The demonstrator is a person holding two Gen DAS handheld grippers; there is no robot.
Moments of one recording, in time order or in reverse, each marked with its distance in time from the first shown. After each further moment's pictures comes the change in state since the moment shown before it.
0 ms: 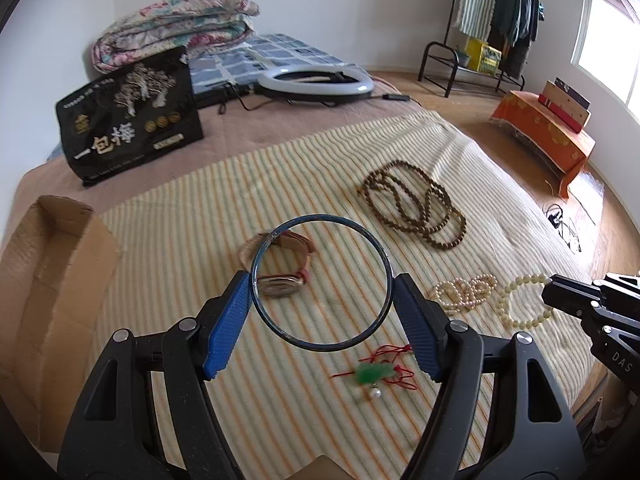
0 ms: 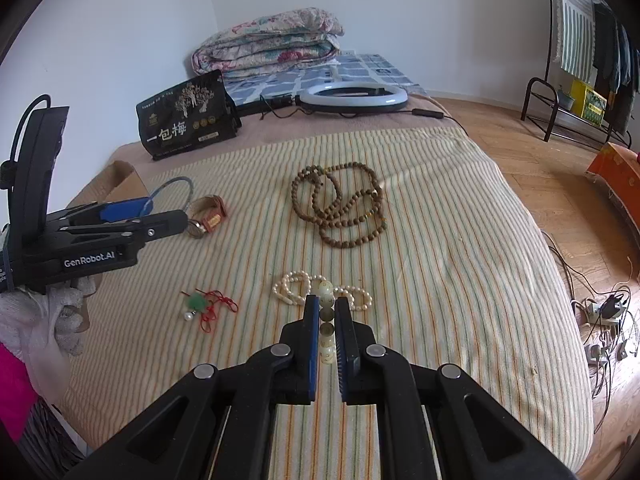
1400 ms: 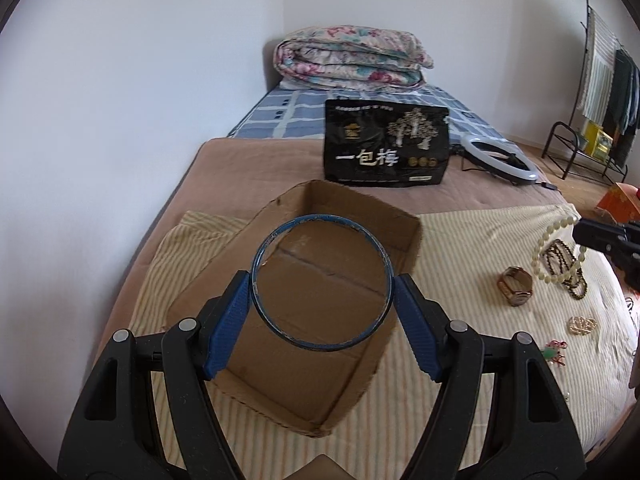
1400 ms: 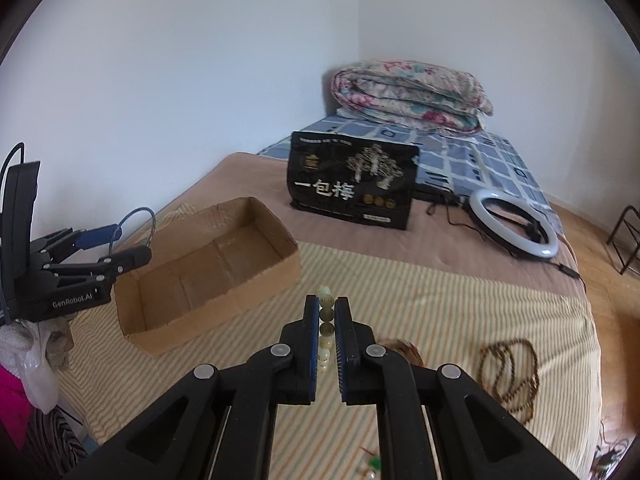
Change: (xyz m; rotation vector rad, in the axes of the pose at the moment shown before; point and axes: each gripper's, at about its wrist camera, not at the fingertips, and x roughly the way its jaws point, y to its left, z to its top) left arm -0.136 0.215 -0.051 -0.299 -0.131 0.373; right arm 0.026 0.227 0.115 -0.384 -0.104 0.226
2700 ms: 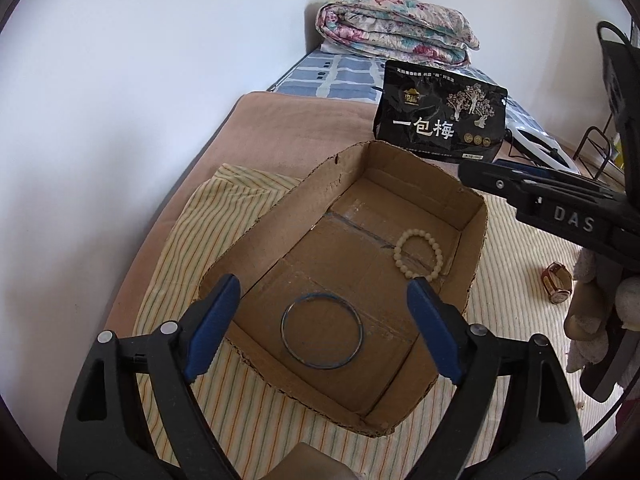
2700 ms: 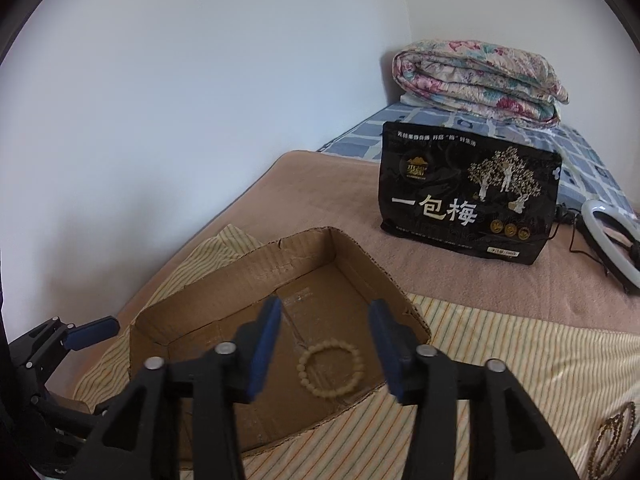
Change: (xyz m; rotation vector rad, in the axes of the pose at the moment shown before) left arm 0.031 0.040 -0.008 -0.098 0.123 0.074; right arm 0.128 0.062 0.057 0.025 0.019 0.182
